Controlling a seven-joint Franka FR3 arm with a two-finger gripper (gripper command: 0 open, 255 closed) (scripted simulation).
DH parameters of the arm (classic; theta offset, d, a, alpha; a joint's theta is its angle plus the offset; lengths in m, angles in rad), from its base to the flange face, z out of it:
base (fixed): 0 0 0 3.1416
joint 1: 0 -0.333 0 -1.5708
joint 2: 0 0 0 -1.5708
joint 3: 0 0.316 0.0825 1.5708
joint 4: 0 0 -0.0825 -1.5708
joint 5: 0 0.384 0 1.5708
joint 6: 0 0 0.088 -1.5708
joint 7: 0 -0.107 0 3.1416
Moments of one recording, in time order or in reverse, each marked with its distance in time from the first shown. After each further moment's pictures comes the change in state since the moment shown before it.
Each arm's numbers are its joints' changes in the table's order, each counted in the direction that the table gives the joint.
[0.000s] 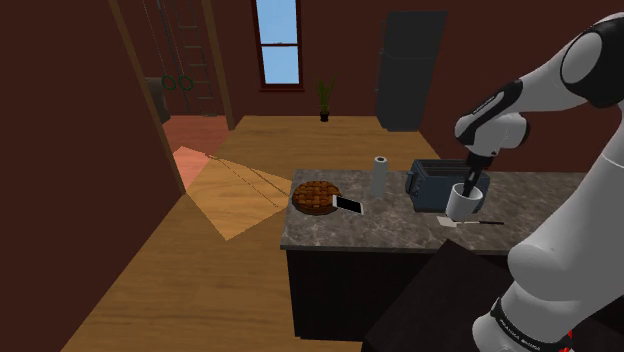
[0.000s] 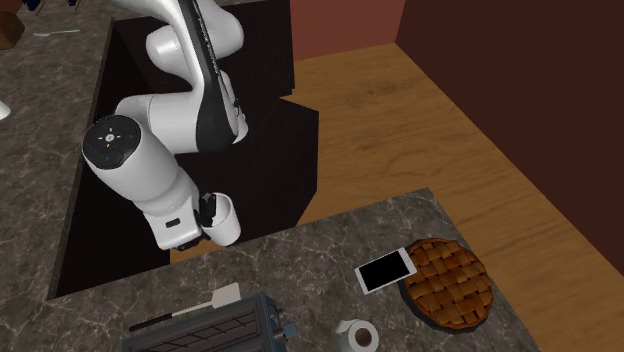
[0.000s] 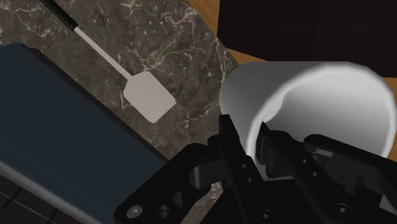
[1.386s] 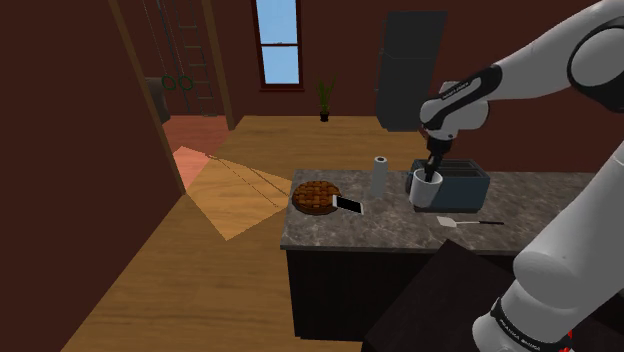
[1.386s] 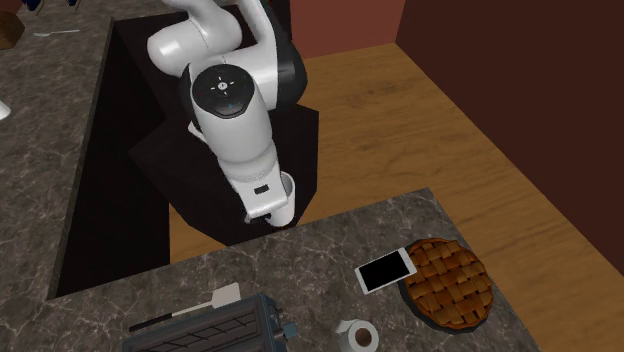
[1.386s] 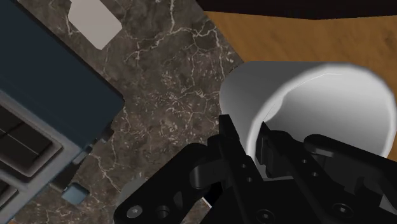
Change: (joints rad) arm -0.141 0.063 0.157 0.083 -0.003 -0.132 -0.307
